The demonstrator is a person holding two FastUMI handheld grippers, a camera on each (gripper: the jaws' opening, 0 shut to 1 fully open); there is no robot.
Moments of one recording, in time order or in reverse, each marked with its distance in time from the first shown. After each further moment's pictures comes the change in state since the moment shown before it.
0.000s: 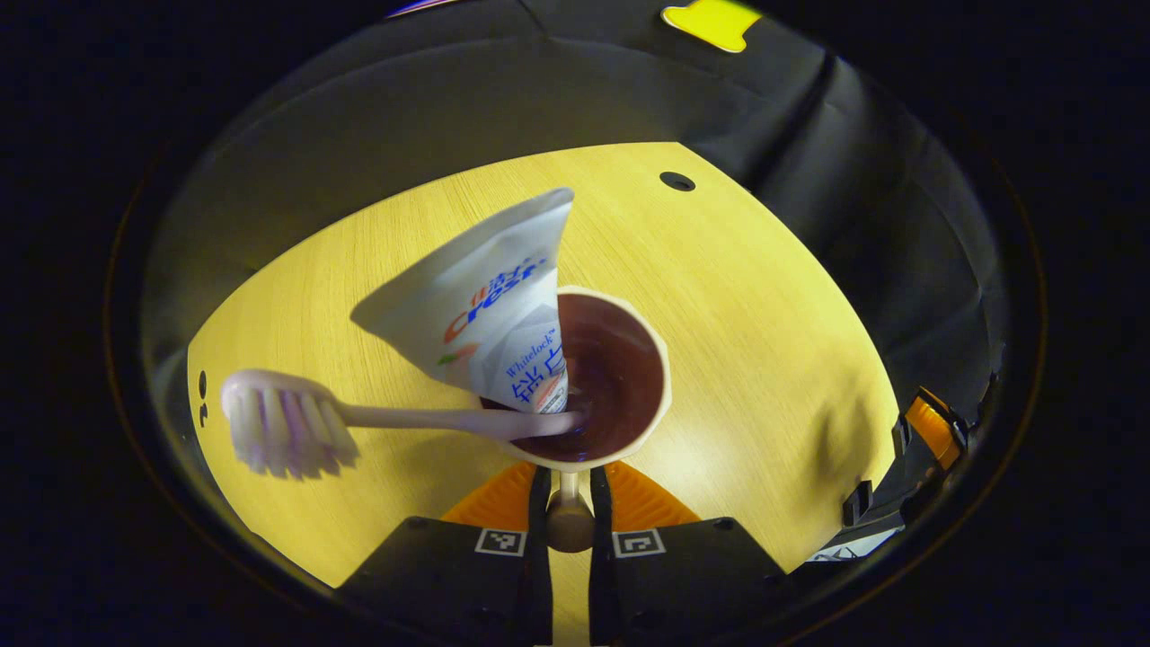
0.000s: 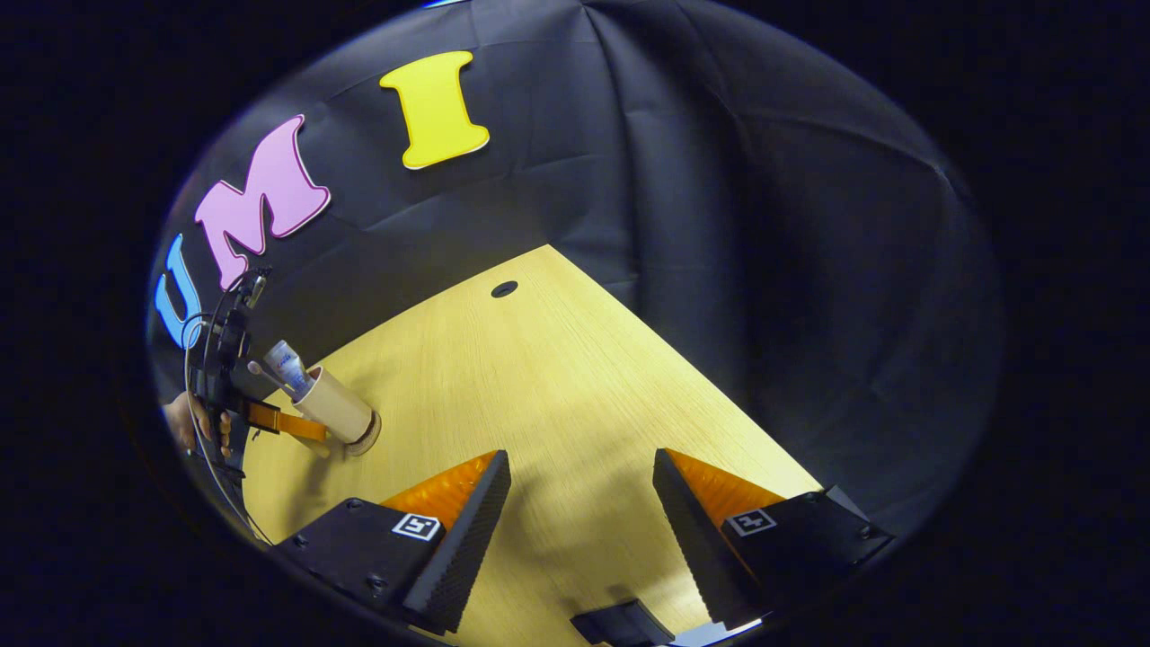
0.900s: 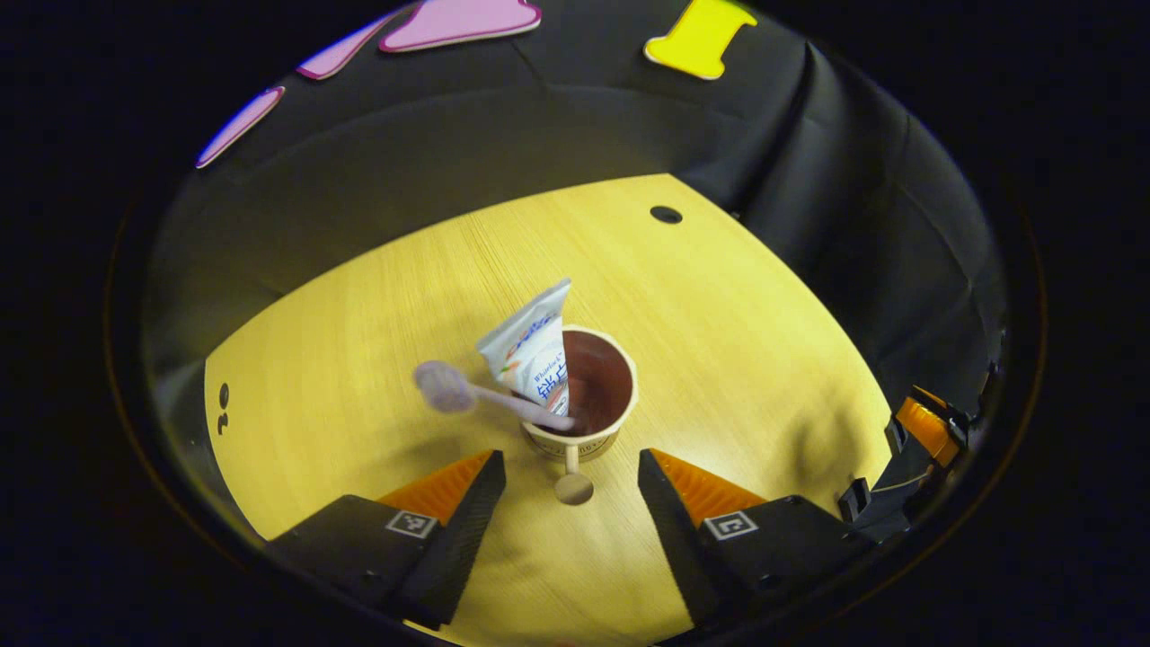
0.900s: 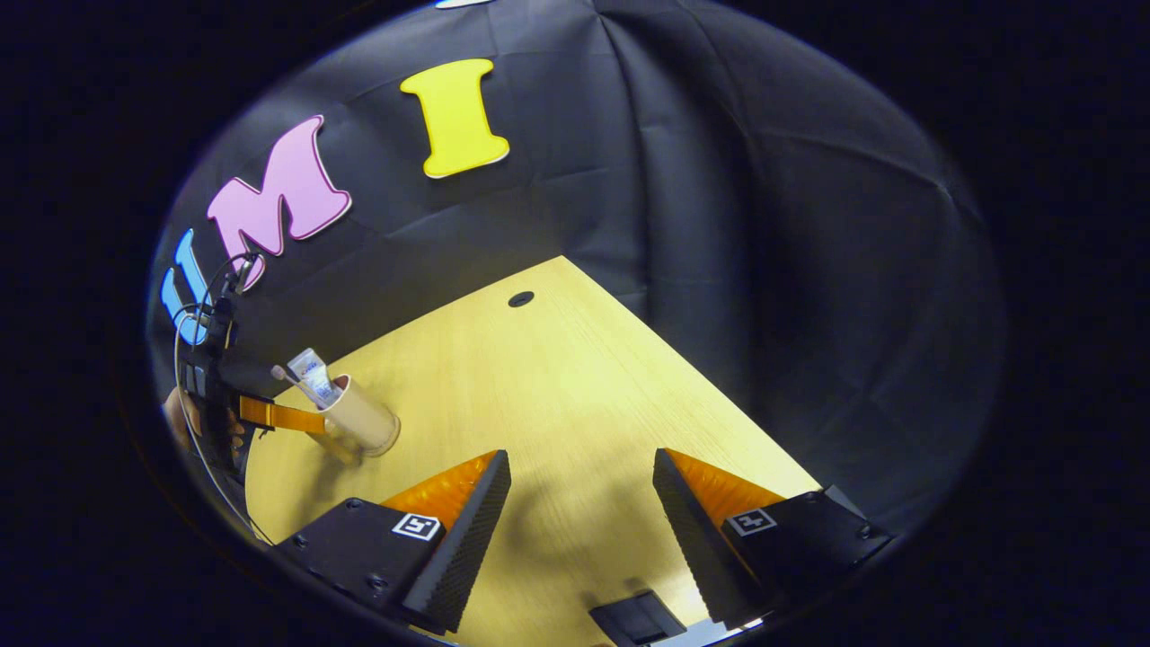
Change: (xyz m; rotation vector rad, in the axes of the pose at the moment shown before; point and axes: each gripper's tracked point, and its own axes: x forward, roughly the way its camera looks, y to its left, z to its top) left arm -0.070 0.002 0.008 0.022 -0.159 0.028; right arm -0.028 0.028 0.017 -0.039 -0.035 0.027
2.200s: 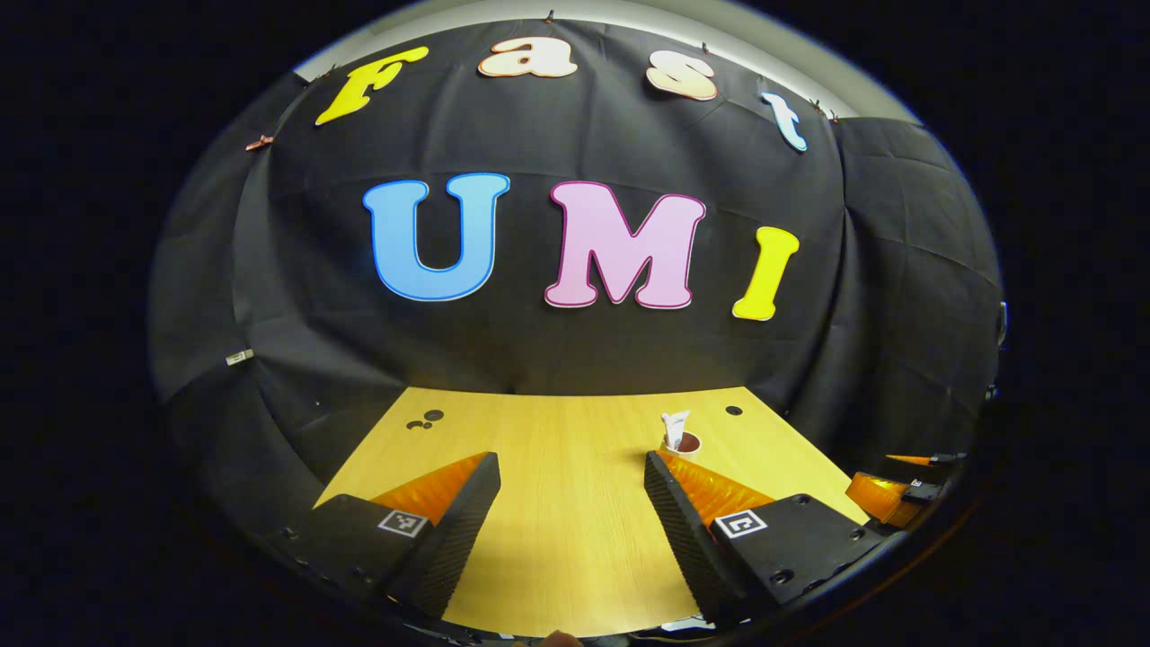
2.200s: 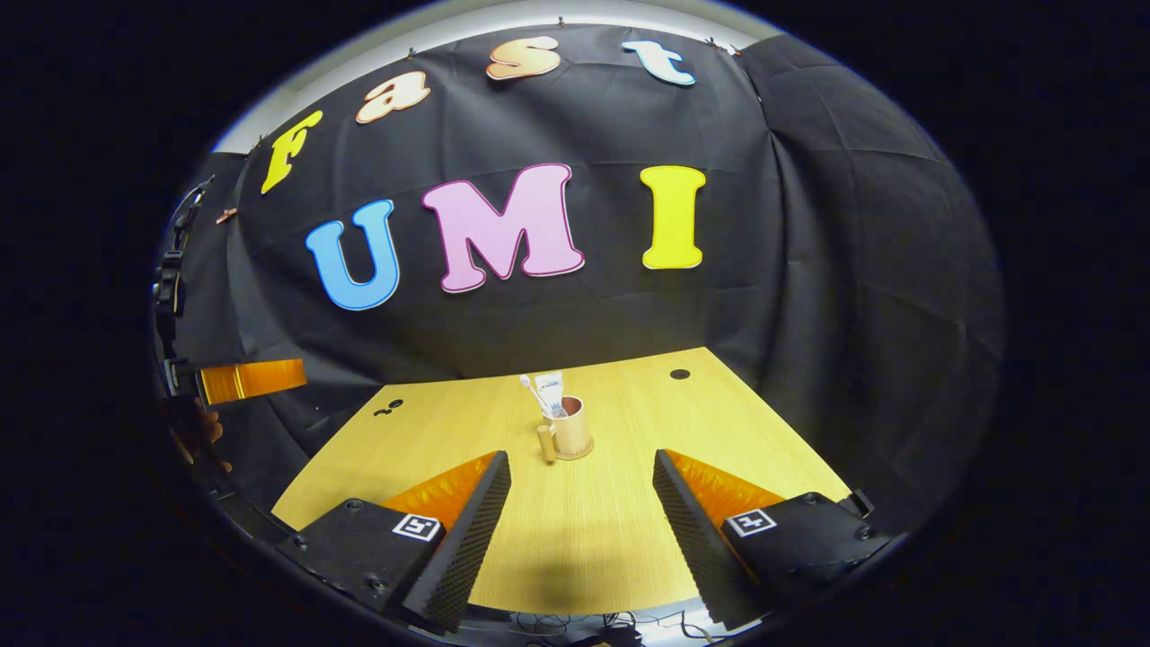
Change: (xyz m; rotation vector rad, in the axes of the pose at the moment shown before) left arm -0.359 0.075 -0.135 -0.253 -0.708 0.357; right arm -0.224 0.223 -0.015 -0.242 -0.250 0.269
